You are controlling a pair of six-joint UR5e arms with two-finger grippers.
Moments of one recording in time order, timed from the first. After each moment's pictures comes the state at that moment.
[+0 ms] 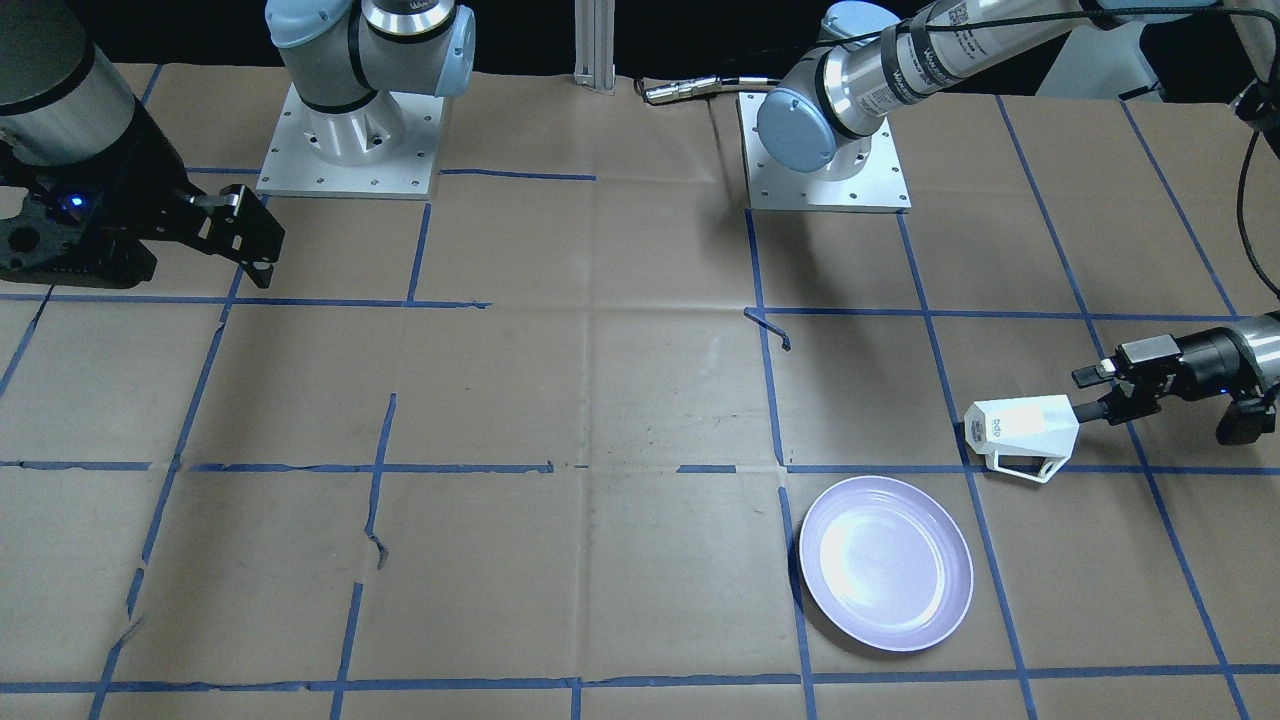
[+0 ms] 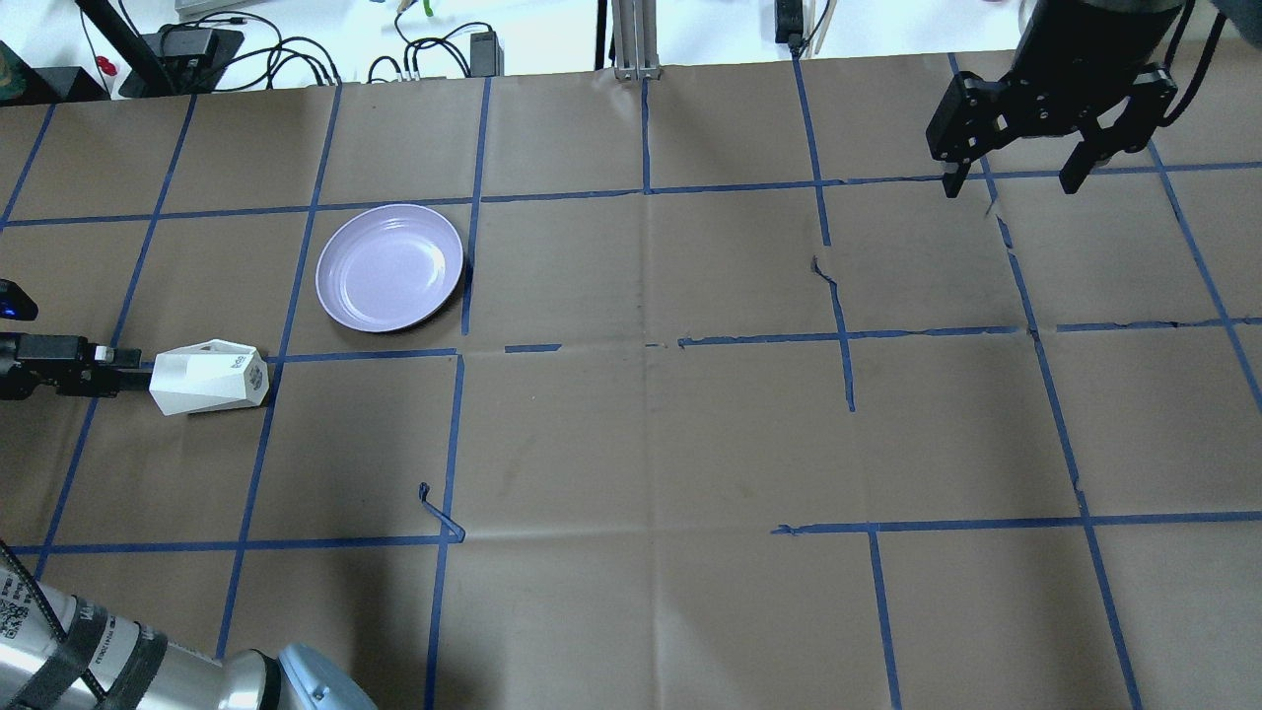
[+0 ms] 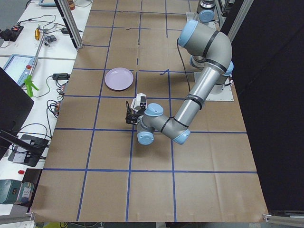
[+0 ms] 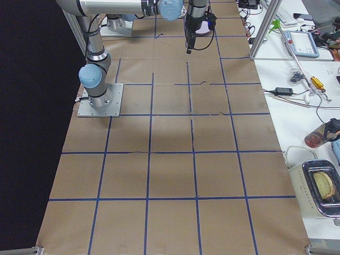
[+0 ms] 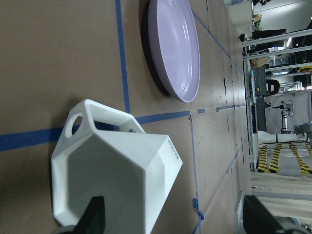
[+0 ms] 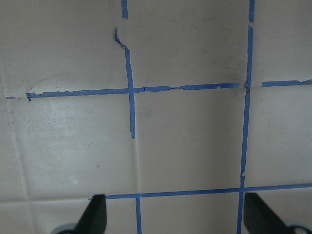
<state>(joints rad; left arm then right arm) -0.61 -2.24 -1.52 -2.00 0.91 1.36 1.47 -1.48 1.43 -1.44 -1.60 -0.06</state>
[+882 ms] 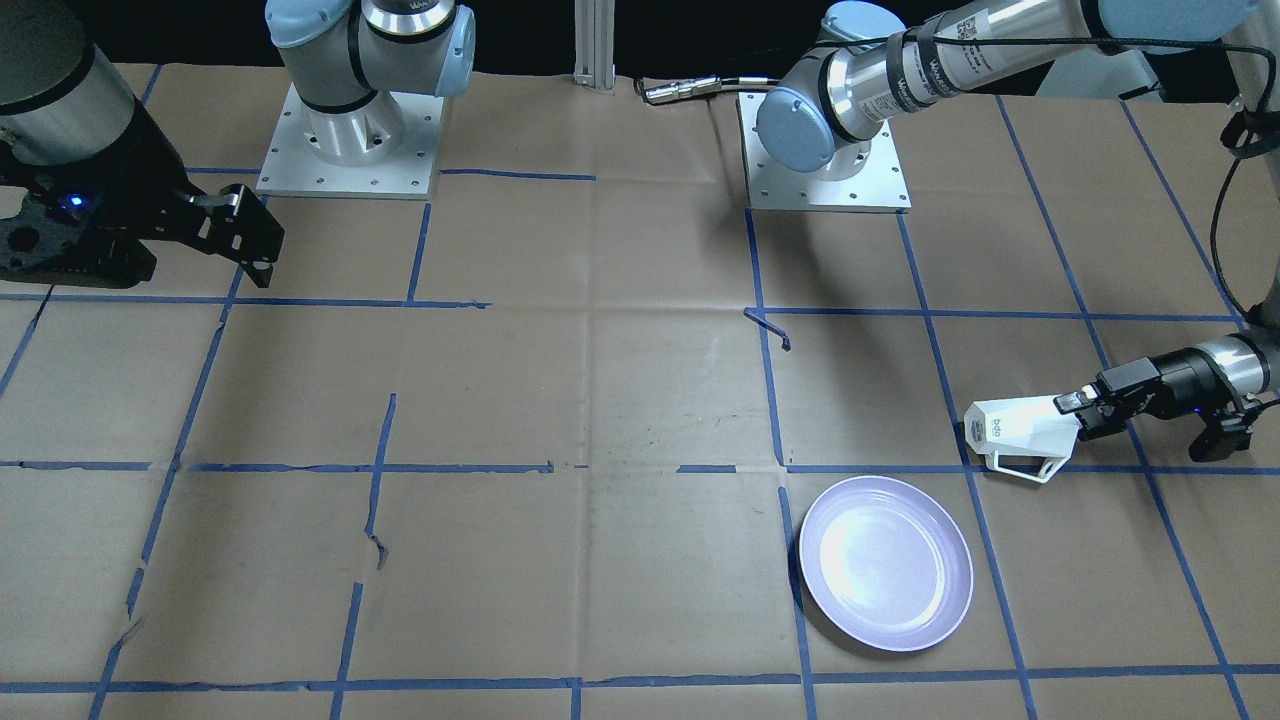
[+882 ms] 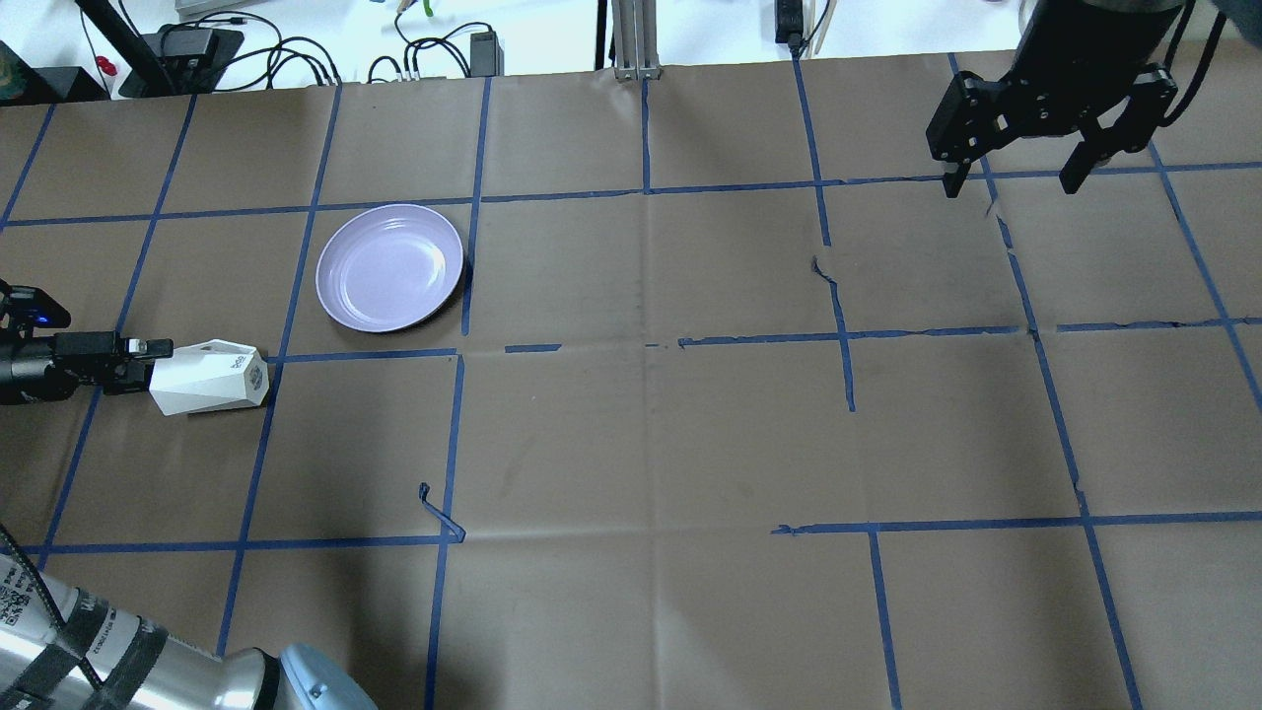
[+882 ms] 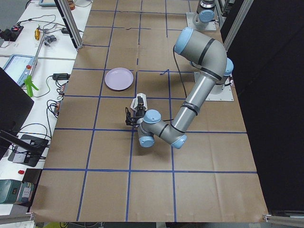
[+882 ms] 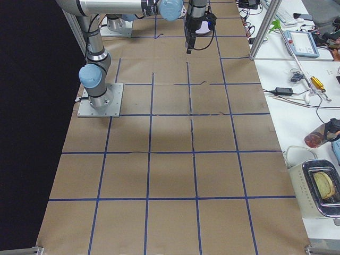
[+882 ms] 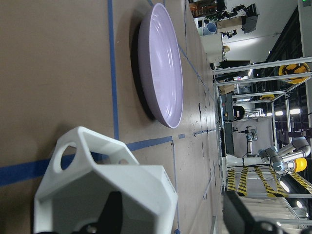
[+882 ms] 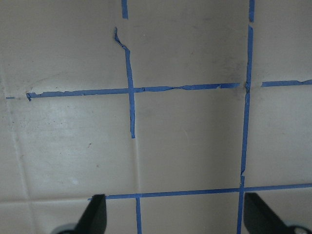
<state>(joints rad) -0.62 -2.29 -1.52 -2.07 0.80 1.39 1.47 -1.48 1.43 -1.44 -1.60 -0.06</state>
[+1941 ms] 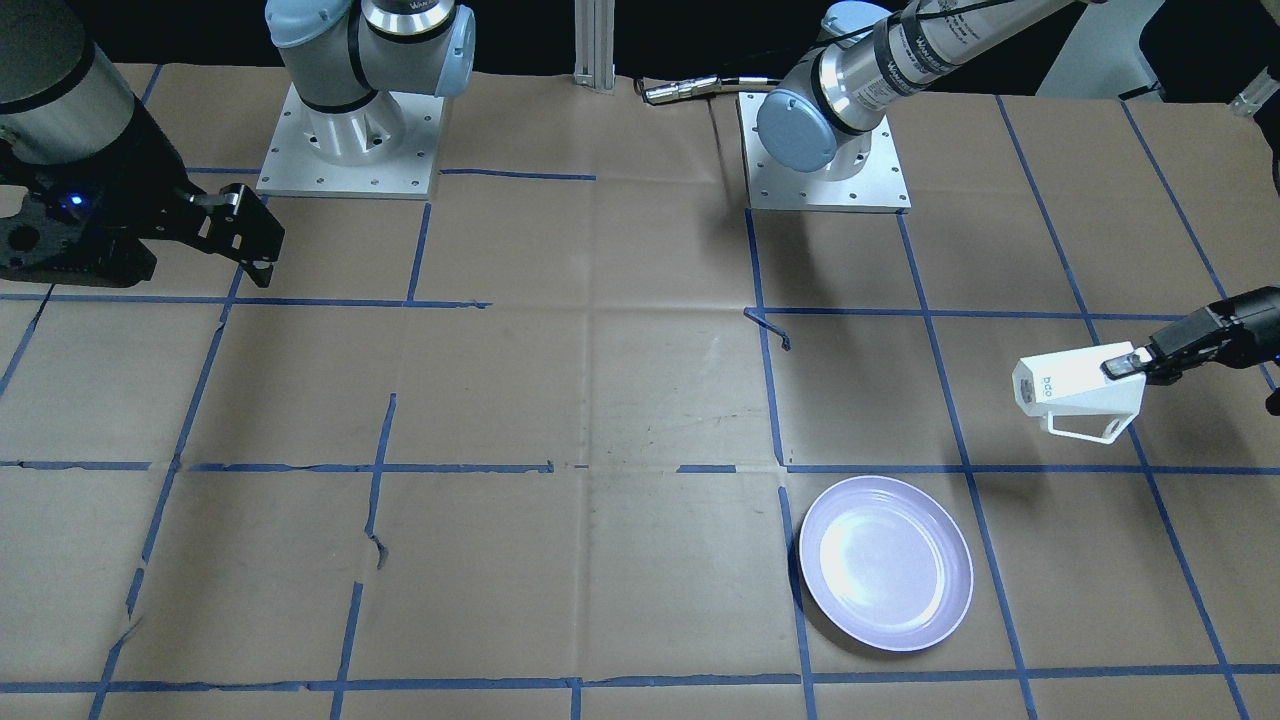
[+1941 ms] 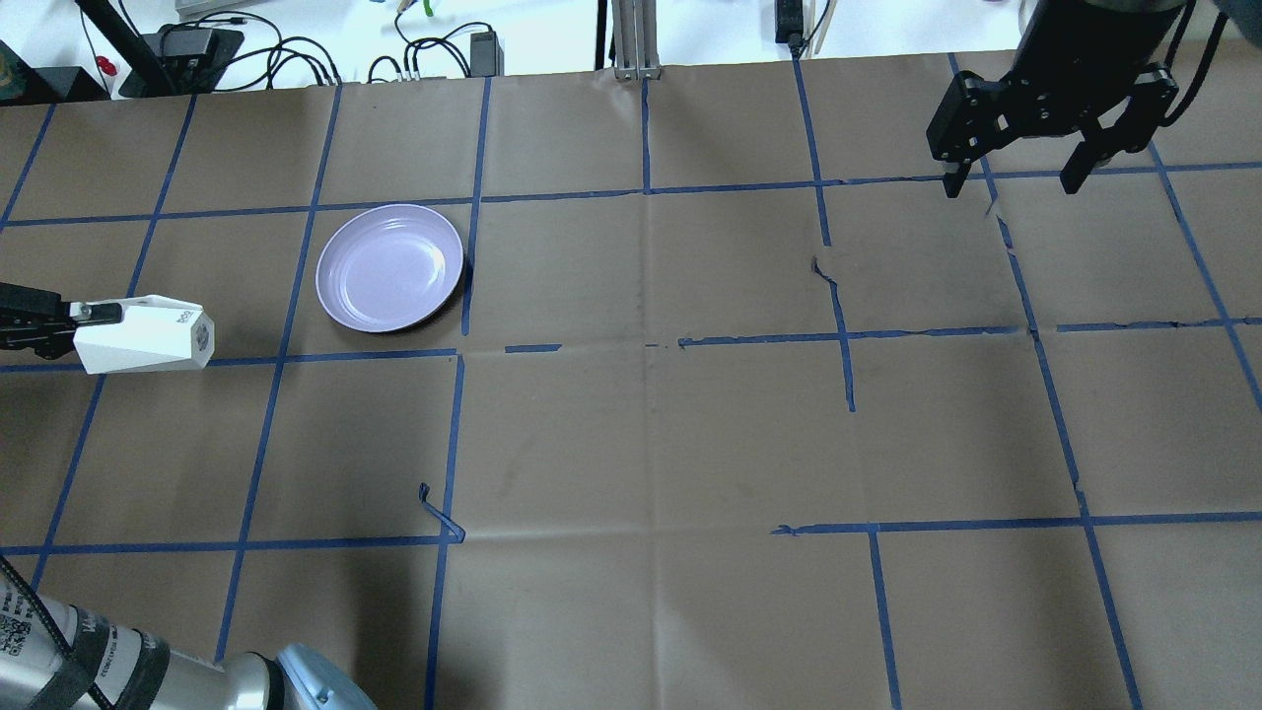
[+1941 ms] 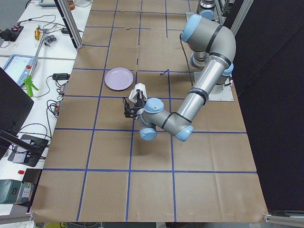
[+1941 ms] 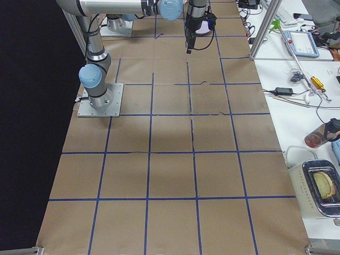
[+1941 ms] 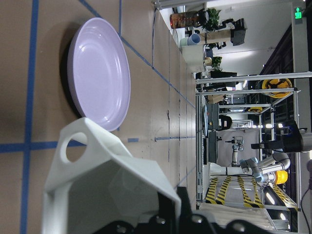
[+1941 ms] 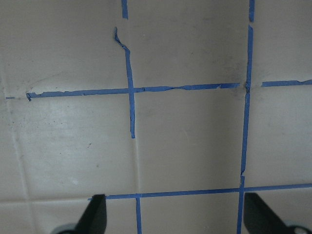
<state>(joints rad) -0.61 -2.10 -1.42 -2.35 0.79 1.31 1.47 -1.48 1.43 -1.44 -1.60 -0.06</state>
